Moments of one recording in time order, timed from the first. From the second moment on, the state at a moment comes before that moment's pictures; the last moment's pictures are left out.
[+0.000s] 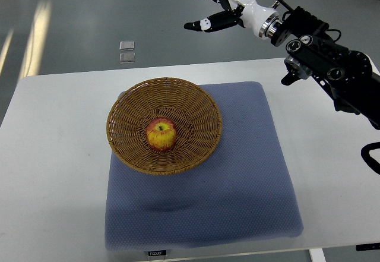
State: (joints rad) left arm 0.03 0.00 -0.09 -0.13 0.07 -0.05 -0.02; right arm 1.10 -0.18 0.59 0.68 -0.81 0.14 0.42
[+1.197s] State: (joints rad) left arm 0.03 0.00 -0.09 -0.13 0.07 -0.05 -0.02; right arm 0.87 -0.15 0.60 0.60 0.06 0.05 0.40
